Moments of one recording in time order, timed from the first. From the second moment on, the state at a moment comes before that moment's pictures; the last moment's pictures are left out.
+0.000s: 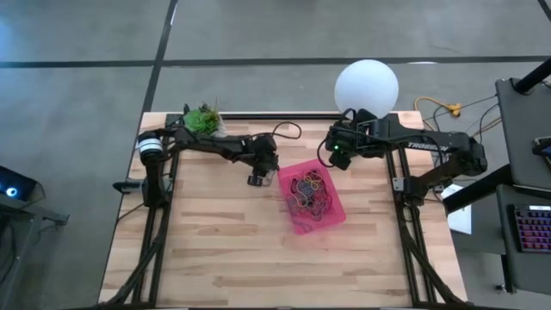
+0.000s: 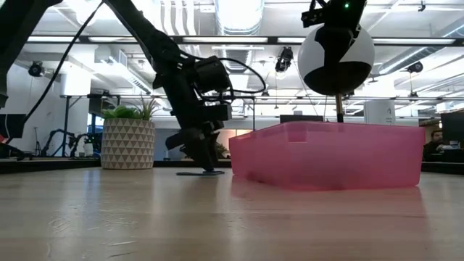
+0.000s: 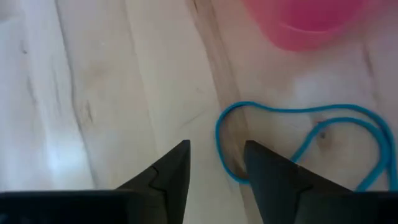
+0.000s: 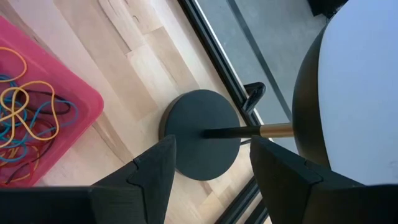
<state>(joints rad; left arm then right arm) 0.32 1.87 1.12 -0.29 -0.02 0.61 -0.17 1.41 1.38 -1.26 0.63 0.28</state>
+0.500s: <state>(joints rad) 0.37 1.99 1.15 -0.37 0.16 0.53 -0.17 1.41 1.37 -1.26 0.63 0.29</state>
